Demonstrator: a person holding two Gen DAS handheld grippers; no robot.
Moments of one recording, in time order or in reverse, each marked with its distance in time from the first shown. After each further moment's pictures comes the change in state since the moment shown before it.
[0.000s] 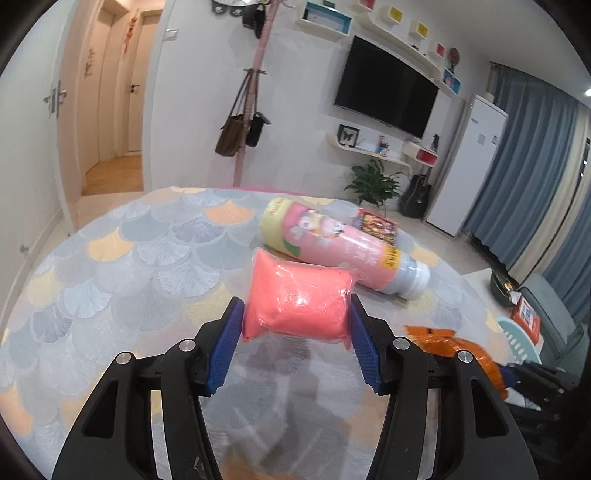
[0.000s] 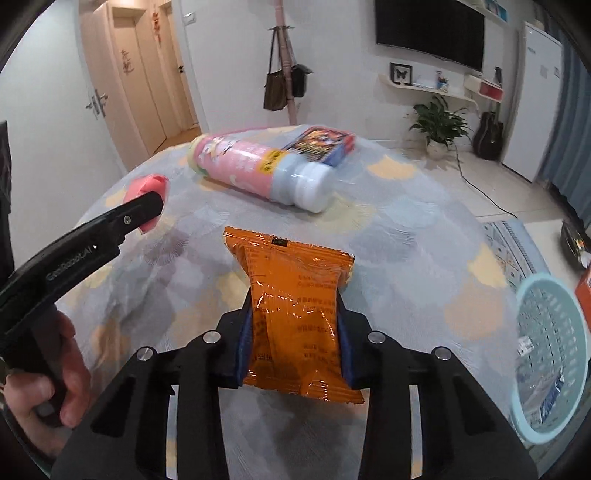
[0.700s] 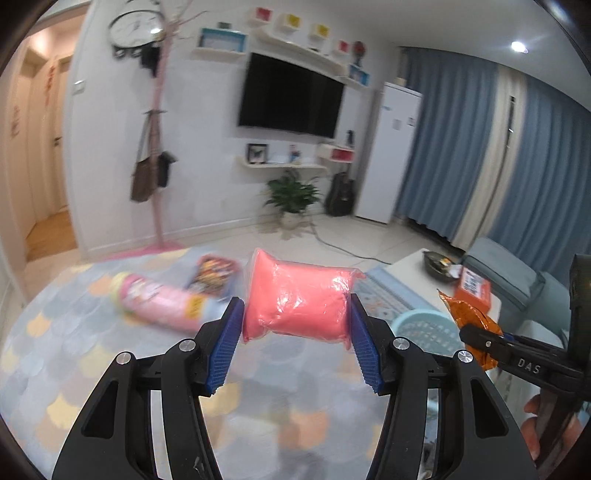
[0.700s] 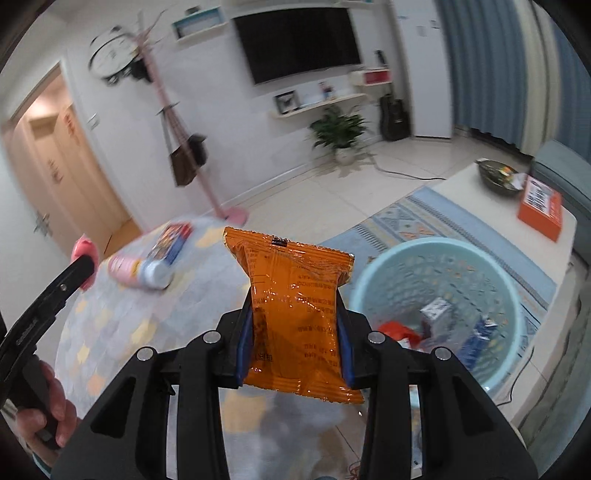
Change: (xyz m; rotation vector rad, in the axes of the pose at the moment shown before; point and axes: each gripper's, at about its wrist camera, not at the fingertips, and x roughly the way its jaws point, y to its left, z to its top) left arm -0.039 -0.153 0.021 0.238 -0.054 -0.239; right arm -0.130 -0.176 -0.024 0.390 -0.170 -0.152
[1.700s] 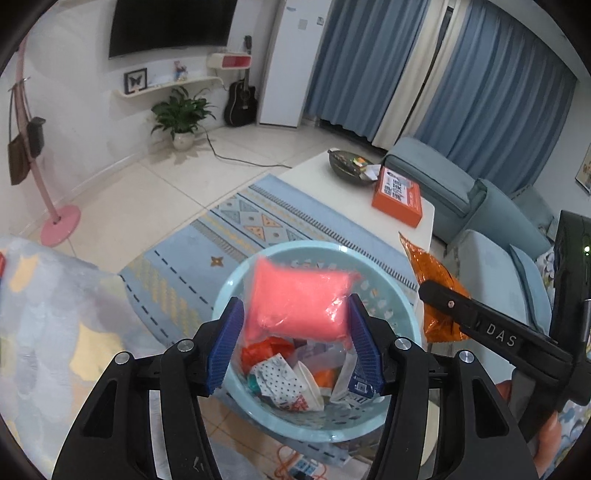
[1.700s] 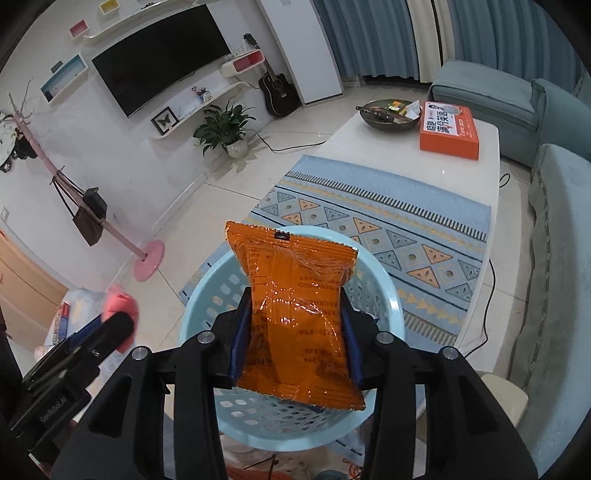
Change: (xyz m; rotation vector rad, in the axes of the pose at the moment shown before) left arm 0.176 -0.180 -0.036 0.155 0.388 -0.306; right arm 0.035 -0.208 0.008 0.349 0.051 -0.237
